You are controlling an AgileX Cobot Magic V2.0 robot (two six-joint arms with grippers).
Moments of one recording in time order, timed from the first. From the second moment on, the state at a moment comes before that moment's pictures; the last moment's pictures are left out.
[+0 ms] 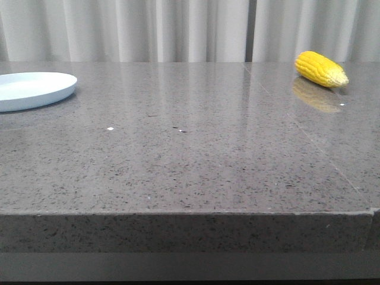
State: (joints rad) left arm 0.03 1.16 -1.05 0.12 0.80 0.00; right arm 0.02 0.61 -0.67 0.03 0.54 0.02
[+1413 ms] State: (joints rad) left arm 0.19 1.91 -1.54 -0.26 0.80 0.24; right arm 0.02 0.61 -0.67 0.03 0.53 0.02
